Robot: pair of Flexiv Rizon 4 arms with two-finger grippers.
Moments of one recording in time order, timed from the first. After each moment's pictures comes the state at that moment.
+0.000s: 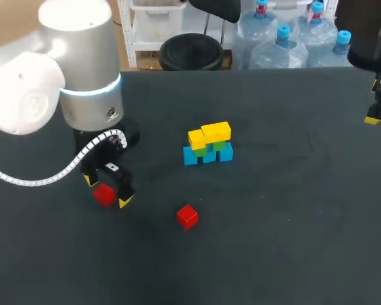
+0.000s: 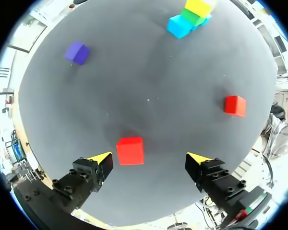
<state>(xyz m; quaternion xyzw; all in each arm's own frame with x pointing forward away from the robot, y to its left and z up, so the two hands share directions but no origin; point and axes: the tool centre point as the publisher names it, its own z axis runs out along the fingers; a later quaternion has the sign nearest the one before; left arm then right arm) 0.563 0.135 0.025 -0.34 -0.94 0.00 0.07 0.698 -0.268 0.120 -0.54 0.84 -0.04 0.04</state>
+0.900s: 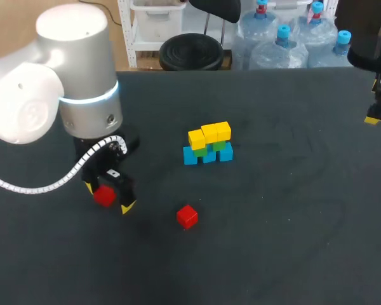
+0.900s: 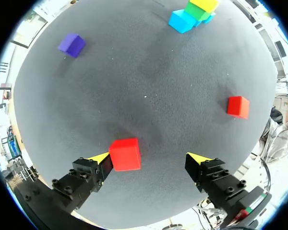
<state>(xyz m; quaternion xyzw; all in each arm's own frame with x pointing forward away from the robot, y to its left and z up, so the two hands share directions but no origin) 0.556 0.132 0.010 -0.32 -0.94 0.01 0.07 0.698 -0.268 0.120 -0.54 0.84 -0.04 0.04</state>
